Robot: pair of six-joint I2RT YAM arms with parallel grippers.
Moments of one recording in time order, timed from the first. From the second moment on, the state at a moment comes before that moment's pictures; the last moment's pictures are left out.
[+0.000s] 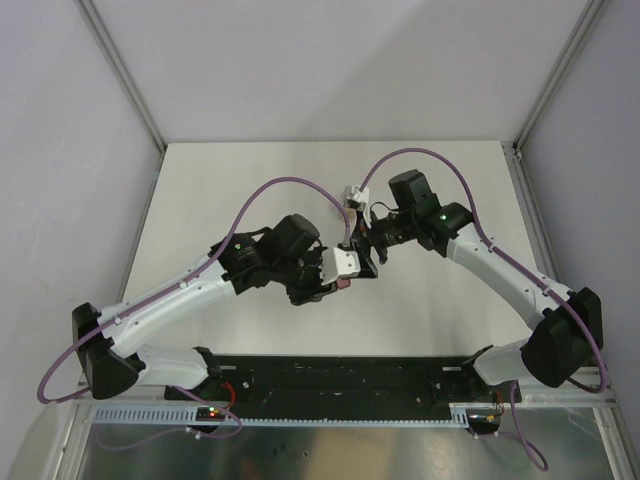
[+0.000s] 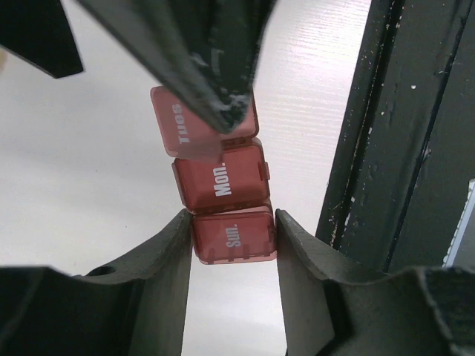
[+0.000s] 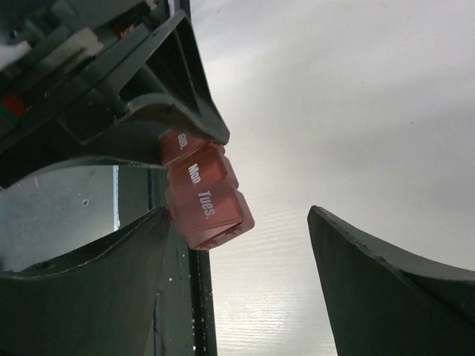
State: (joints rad) left arm -0.95 1.26 1.23 -0.90 0.21 0.42; right arm 0.60 1.40 1.24 -0.60 -0.89 -0.28
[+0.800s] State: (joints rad) left arm -0.98 1.26 1.21 -0.88 0.21 0.42; right arm 0.57 1.46 1.24 -0.50 -0.77 -0.17
